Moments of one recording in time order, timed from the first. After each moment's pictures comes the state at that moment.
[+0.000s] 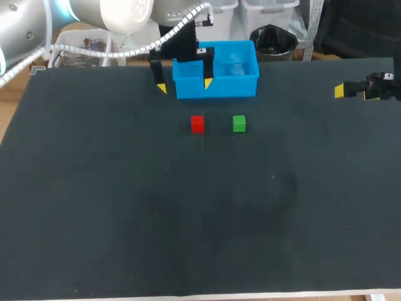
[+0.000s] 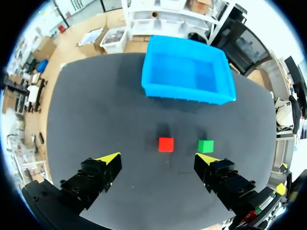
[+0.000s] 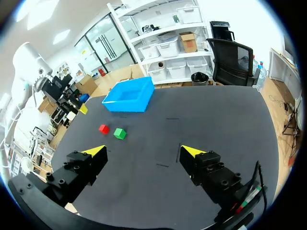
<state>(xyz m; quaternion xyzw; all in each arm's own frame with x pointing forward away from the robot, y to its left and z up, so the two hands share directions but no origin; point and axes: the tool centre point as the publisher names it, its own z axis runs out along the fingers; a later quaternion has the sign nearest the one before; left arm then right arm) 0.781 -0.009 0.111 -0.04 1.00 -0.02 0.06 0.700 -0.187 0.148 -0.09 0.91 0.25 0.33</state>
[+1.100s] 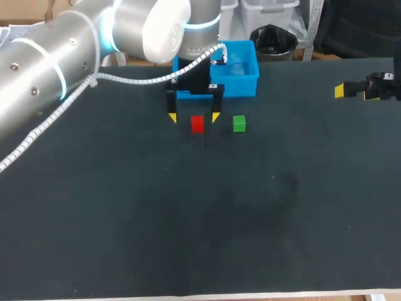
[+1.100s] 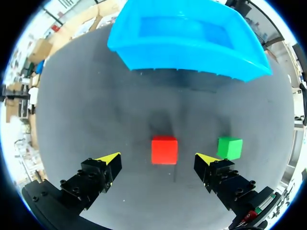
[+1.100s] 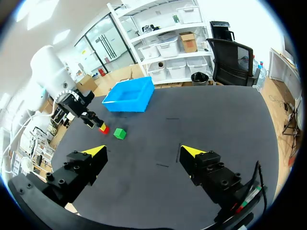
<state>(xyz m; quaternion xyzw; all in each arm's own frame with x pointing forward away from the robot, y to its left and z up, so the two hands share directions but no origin) 0.781 -0.022 0.017 -0.01 1.00 0.02 -0.01 0.700 -0.187 0.148 -0.09 0.91 0.25 0.33</state>
